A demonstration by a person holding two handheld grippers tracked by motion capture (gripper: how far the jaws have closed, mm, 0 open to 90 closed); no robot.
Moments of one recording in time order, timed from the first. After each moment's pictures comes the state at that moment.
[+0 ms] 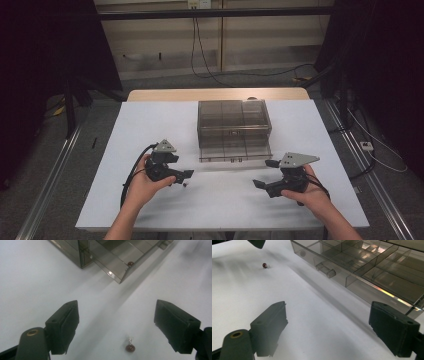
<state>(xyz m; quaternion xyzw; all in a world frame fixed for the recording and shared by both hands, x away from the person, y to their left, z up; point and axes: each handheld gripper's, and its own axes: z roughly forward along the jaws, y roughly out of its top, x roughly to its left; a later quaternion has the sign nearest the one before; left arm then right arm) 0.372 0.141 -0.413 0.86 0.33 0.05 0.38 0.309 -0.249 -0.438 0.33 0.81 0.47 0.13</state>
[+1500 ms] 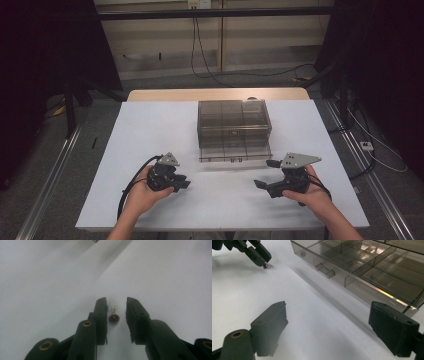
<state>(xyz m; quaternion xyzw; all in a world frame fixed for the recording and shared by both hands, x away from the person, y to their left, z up) 0.356 0.140 -0.434 0.90 0.28 0.01 0.33 0.307 -0.252 -0.436 0.33 0.81 0.47 0.13</state>
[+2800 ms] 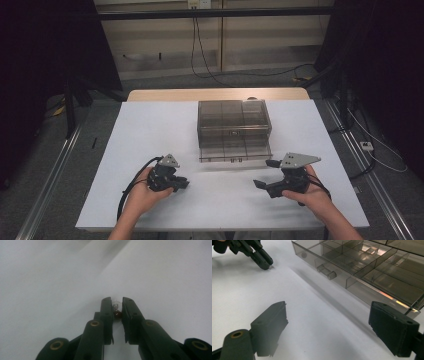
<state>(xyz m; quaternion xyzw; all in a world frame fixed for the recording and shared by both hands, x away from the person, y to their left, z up) 0.358 0.142 -0.441 0.90 0.29 0.00 0.33 0.307 -0.250 -0.435 0.32 0.81 0.48 0.13</state>
